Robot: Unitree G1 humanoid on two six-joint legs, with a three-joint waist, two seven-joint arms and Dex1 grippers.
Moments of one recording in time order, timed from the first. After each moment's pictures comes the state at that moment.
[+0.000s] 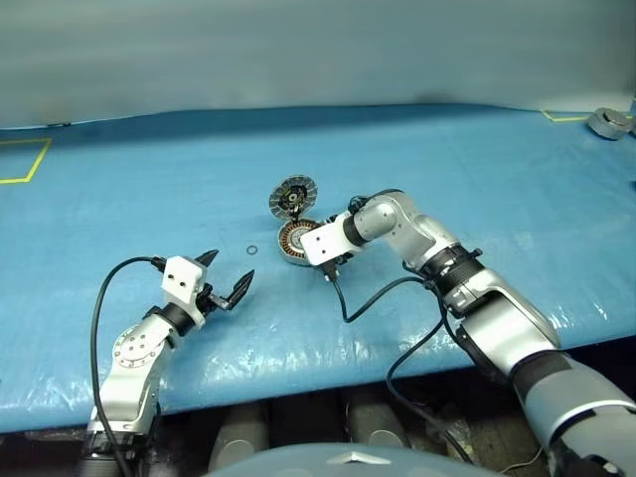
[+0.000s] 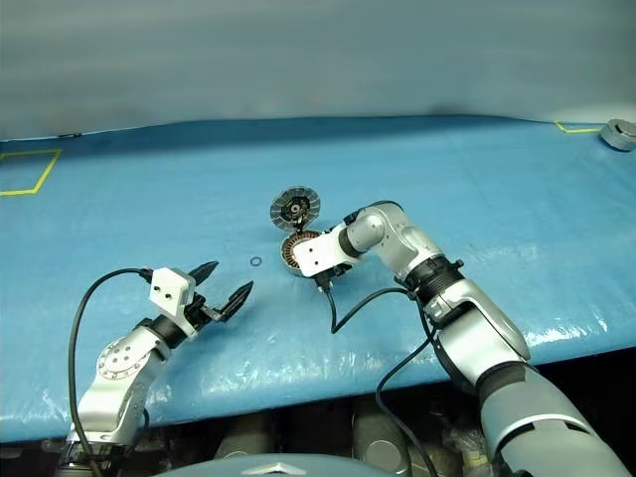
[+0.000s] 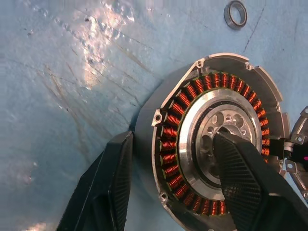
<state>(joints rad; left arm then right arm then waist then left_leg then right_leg) 0.11 0.38 0.05 -0.12 -0.25 0.05 -0.53 -0.87 -0.35 0.58 0.53 -0.40 -0.20 1.11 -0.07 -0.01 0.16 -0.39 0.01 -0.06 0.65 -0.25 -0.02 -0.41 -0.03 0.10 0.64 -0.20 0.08</state>
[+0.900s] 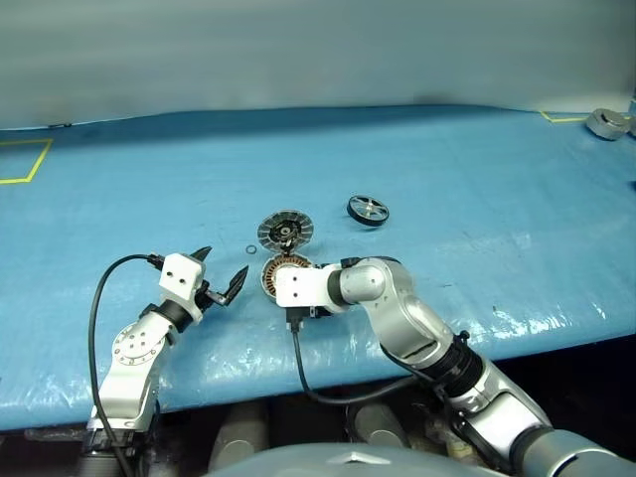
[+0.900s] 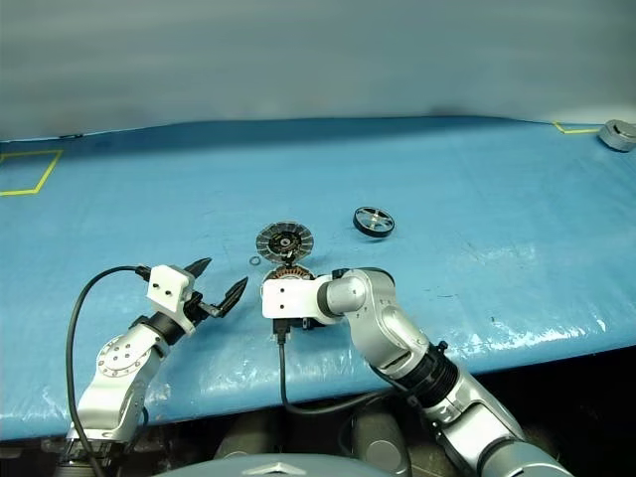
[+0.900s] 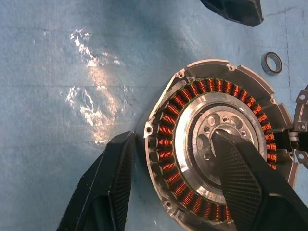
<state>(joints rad) 0.10 0.37 0.06 -0.12 -0.20 0.05 -0.48 -0.48 -0.25 0.66 -0.26 -0.52 0.67 1.07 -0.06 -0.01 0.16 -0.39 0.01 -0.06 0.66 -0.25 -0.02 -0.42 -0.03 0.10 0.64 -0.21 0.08</state>
